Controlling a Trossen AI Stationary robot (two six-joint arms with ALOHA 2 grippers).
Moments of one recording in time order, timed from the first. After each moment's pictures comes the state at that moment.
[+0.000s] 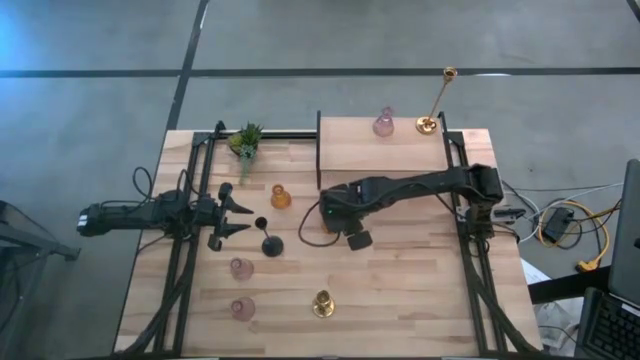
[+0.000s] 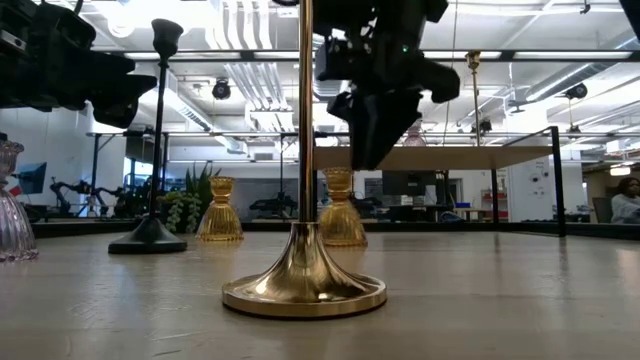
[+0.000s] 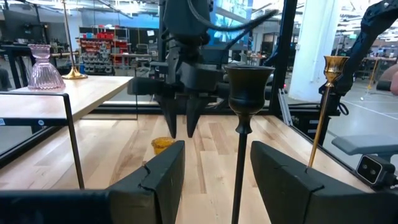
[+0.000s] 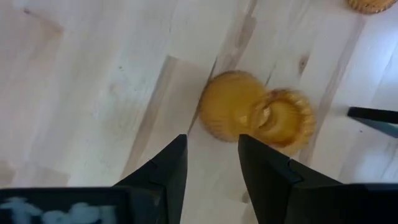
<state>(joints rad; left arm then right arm) 0.01 0.03 0.01 0.03 0.09 -0.04 0.01 1.91 1.52 -0.88 0.00 -0.36</state>
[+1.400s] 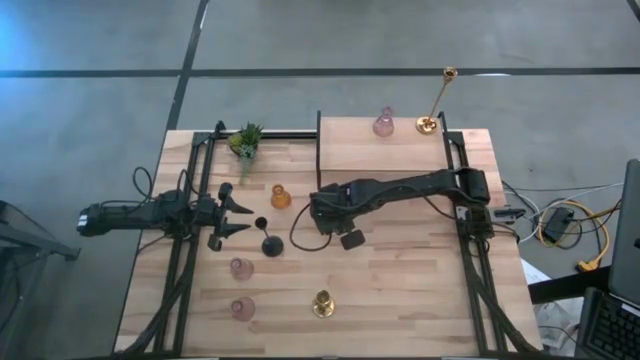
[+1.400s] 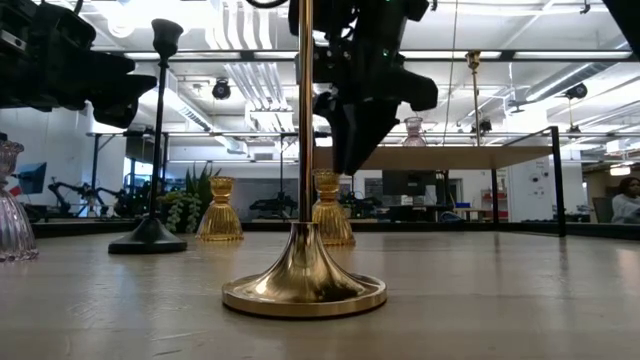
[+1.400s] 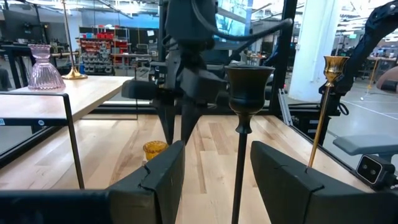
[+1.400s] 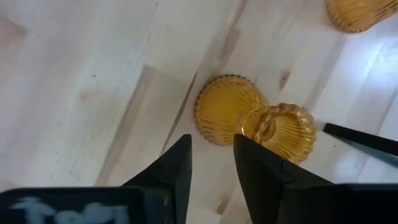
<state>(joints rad) 0.01 0.03 0.01 0.03 0.09 -0.04 0.02 2.00 1.64 -0.93 0.08 -0.41</state>
